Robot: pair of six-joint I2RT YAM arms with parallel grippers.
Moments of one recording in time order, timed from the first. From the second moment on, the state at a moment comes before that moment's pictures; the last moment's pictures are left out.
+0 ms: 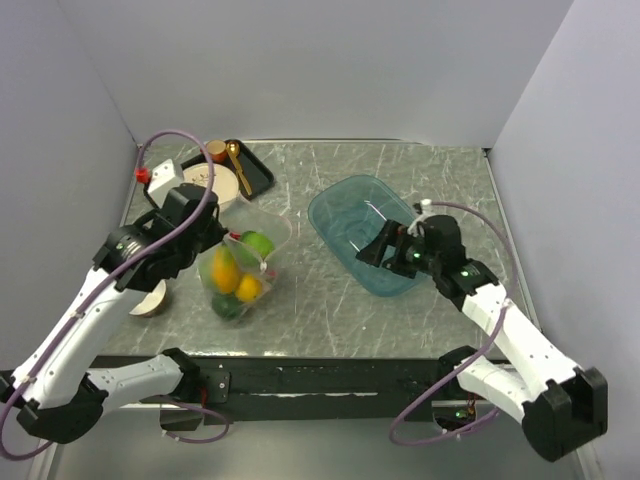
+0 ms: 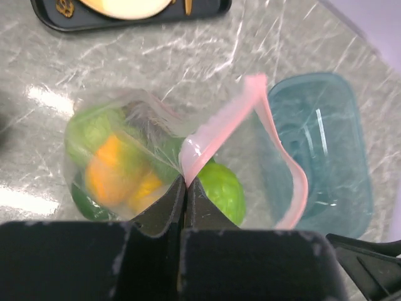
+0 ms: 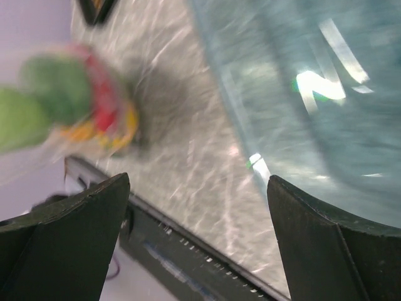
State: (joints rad) left arm -0.66 1.06 1.44 -1.10 -0.58 -0.98; right arm 0.37 0.95 0.71 -0.34 -0.33 0.71
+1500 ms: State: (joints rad) left arm -0.66 1.11 1.38 -0.92 -0.39 -0.91; right arm 0.84 1.50 1.48 -0.41 -0.20 0.60
